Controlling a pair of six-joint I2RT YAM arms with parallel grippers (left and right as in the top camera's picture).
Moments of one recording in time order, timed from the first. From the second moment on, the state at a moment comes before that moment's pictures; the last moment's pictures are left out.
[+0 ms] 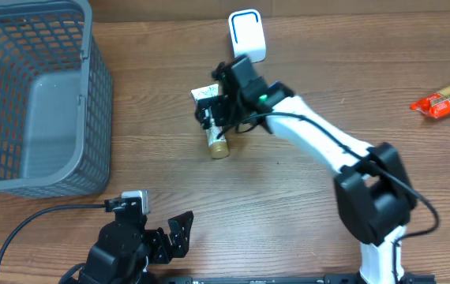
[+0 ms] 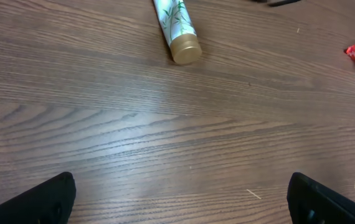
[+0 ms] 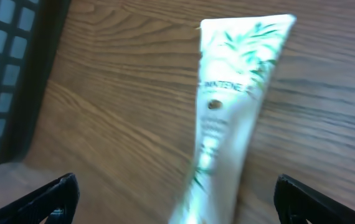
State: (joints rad) left arm -0.52 0.38 0.78 -1.16 -0.06 -0.63; right arm 0.64 2.07 1.63 -0.51 -0.25 0.40
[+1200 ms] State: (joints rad) left arm -0.52 0.38 0.78 -1.16 -0.06 -0.63; right arm 0.70 2.24 1.63 -0.49 0.15 0.46
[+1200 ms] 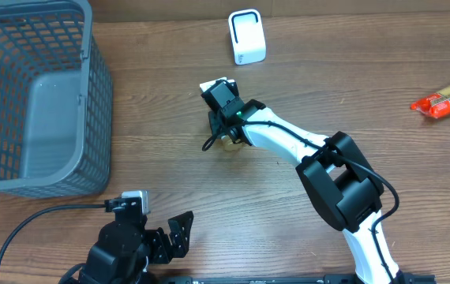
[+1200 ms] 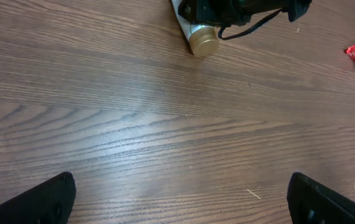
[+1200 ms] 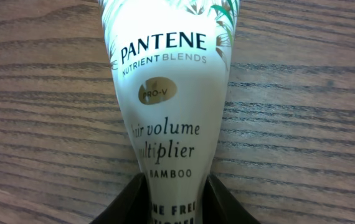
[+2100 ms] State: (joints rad) left arm -0.52 0.38 0.78 -1.16 -0.06 -0.63; right arm 0.38 2.01 1.65 -0.08 0.05 0.65
